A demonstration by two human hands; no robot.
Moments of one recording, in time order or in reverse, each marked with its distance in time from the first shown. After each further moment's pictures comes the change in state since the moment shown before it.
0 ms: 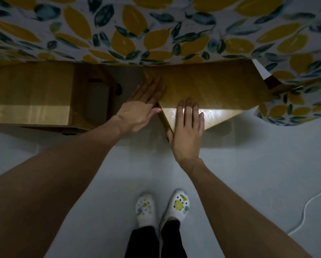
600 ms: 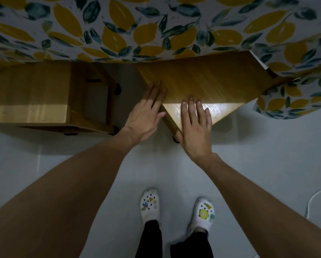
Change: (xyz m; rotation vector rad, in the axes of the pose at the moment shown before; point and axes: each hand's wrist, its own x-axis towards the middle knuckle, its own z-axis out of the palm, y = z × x) left_hand -0.010 0.045 0.024 -0.049 0.058 -0.105; right_hand -0.009 0.048 -0.002 -0.011 -0.024 -0.155
